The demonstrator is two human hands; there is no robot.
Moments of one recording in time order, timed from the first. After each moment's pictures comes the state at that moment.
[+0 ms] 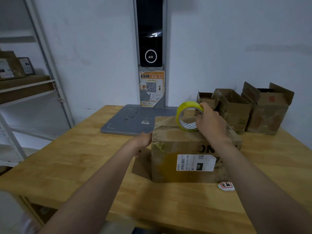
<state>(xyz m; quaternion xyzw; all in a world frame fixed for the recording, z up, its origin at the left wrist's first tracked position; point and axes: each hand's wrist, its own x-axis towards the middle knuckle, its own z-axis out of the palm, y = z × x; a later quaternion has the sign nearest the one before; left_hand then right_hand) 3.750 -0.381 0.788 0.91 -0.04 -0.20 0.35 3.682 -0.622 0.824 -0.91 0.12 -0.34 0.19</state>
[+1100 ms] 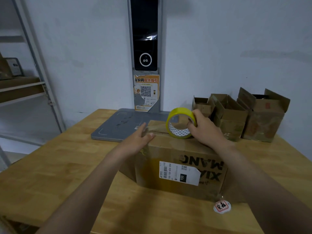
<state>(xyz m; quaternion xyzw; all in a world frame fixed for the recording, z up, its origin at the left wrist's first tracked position) 3.766 -0.382 0.795 0.89 -0.20 -0.06 0.40 3.702 -0.651 0.831 -0.94 0.01 -0.20 0.26</state>
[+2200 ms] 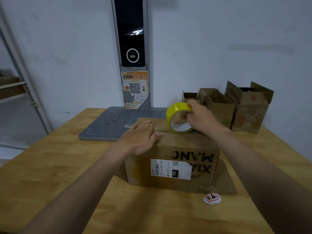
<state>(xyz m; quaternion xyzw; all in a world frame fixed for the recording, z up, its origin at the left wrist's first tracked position) 3.746 -0.423 0.815 0.94 -0.33 -0.01 0.05 3.694 -0.667 0.853 -0.95 0.04 -0.22 0.24</state>
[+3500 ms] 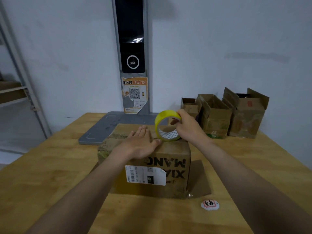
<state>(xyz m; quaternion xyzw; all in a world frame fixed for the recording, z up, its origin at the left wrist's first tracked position) 3.733 -0.431 0.827 0.96 -0.28 -0.07 0.06 3.695 -0.631 0.842 -0.91 0.02 -0.22 0.35</state>
